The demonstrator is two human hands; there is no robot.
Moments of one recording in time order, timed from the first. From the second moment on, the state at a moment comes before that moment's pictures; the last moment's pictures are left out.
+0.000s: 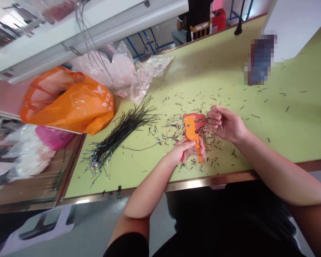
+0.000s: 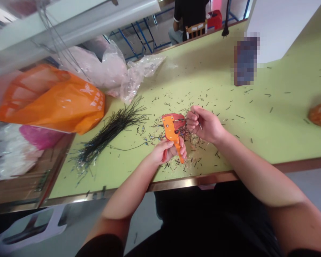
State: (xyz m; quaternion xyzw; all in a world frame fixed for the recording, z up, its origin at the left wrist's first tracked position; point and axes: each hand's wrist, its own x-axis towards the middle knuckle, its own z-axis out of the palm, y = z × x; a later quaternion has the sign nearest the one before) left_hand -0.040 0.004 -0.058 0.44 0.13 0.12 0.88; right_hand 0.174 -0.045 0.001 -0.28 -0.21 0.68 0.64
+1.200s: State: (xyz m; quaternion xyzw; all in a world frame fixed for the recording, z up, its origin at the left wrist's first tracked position) left_hand -0.059 0.021 -0.023 0.36 0.19 0.31 0.86; right_hand 0.202 -0.055 0.020 -0.25 -0.20 0.64 0.70
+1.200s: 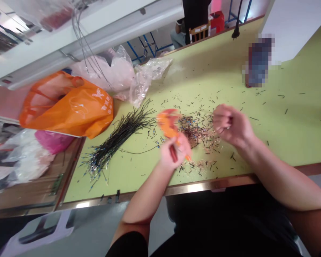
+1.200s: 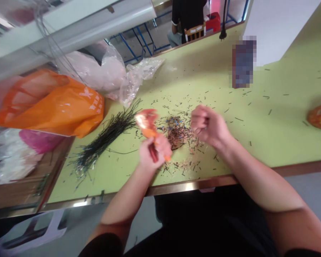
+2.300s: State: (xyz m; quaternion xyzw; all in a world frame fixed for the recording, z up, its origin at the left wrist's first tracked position) left_hand -0.044 0.008 -0.052 0.41 0.15 0.15 0.89; right_hand 0.198 -0.047 0.010 -0.29 -0.25 0.69 0.62
